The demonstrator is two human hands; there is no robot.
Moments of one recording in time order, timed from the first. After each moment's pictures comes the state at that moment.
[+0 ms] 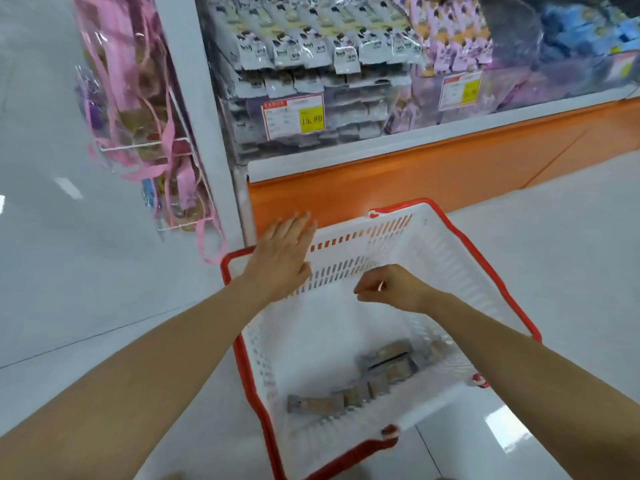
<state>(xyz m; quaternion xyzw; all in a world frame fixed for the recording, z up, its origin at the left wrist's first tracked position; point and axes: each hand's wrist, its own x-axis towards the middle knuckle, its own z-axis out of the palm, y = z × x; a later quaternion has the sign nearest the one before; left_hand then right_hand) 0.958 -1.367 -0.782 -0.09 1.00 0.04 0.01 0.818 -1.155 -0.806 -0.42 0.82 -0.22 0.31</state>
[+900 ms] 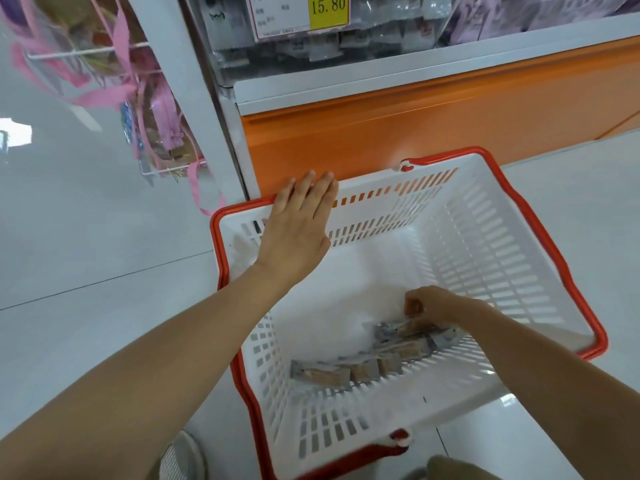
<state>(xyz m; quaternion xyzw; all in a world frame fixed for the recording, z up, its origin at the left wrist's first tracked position) 0.944 -1.347 -0.835 -0.15 0.99 -0.03 -0.05 0.786 -1.090 -0.932 -0.37 0.81 0.08 0.45</state>
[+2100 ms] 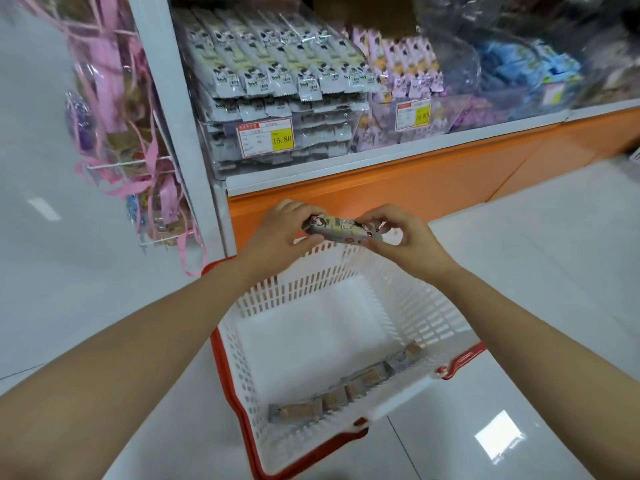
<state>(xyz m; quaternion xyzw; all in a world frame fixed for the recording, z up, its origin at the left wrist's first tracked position) 0.932 -1.356 -0.726 -0.01 0.95 0.27 -0.17 0.814 -1.136 -0.695 -0.45 0.79 -0.41 0.10</state>
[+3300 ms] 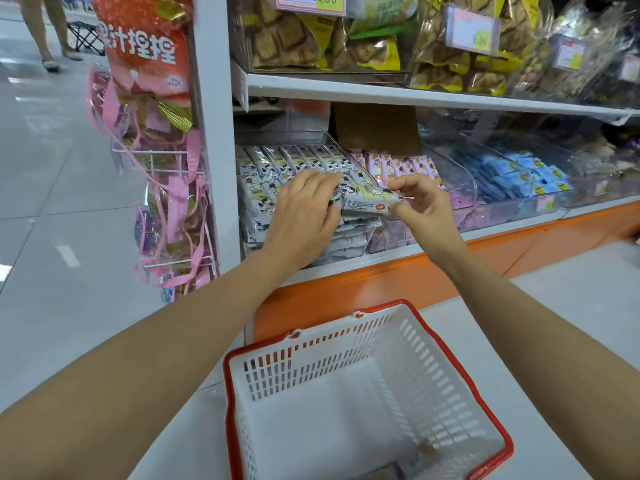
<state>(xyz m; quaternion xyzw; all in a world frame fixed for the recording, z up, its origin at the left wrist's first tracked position) 0.884 -1.397 -0.566 -0.07 0.92 0.15 -0.36 0.747 -1.225 -0.548 -0.41 0.71 -0.57 0.01</state>
